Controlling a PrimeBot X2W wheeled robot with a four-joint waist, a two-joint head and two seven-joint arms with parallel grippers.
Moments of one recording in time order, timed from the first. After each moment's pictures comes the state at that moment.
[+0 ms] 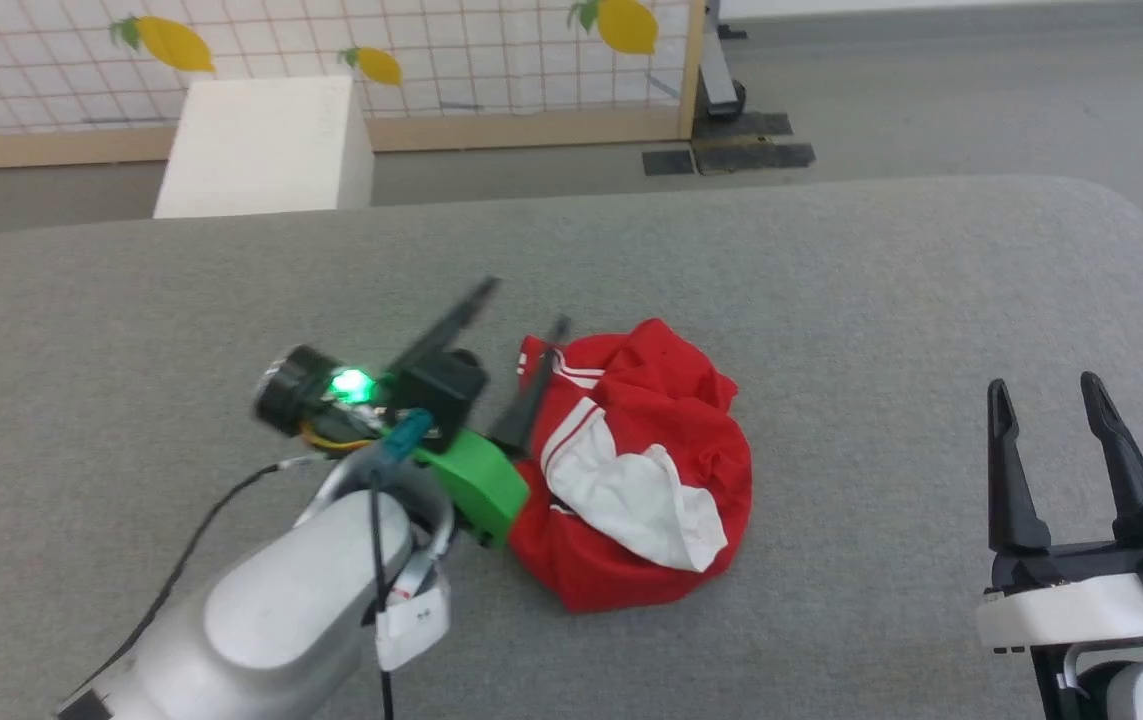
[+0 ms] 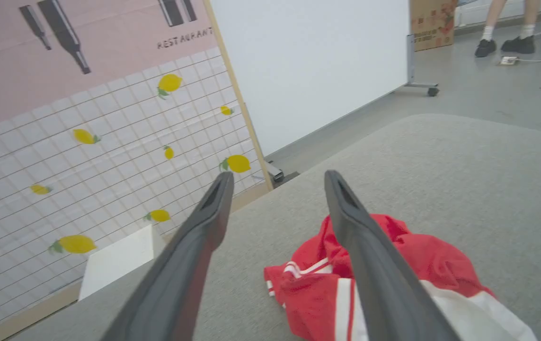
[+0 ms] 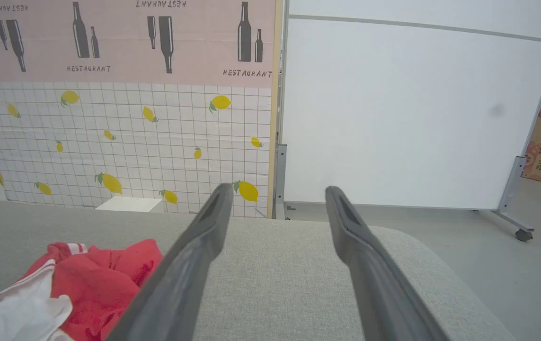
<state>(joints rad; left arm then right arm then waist) -0.68 0.44 -1.03 0.24 -0.61 0.25 -0.24 0.00 -0.05 -0.12 -0.05 0.02 0.13 -0.26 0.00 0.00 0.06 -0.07</state>
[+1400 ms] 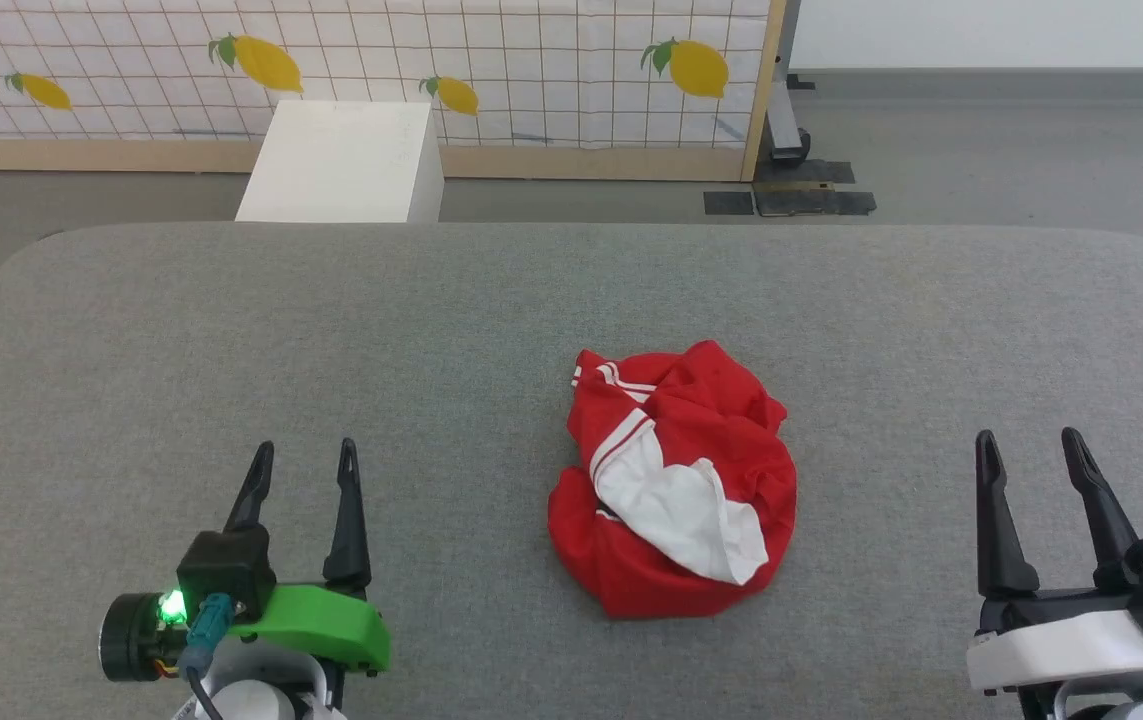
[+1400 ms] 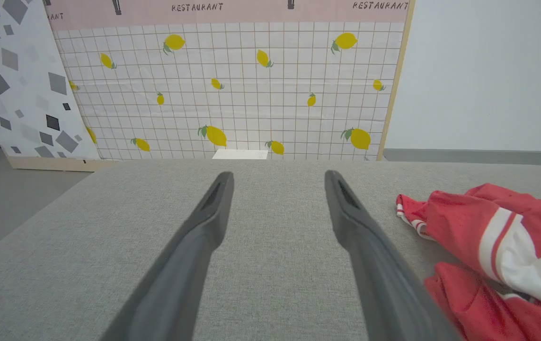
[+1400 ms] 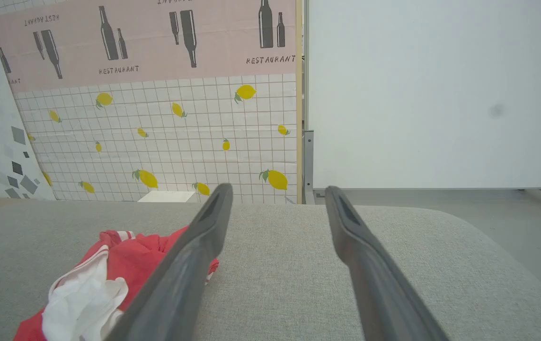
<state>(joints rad) -0.05 0.11 -0.09 0.14 -0.14 0.06 -0.26 0.06 -0.05 -0.11 0.00 0.10 0.13 -0.26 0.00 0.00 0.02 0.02</state>
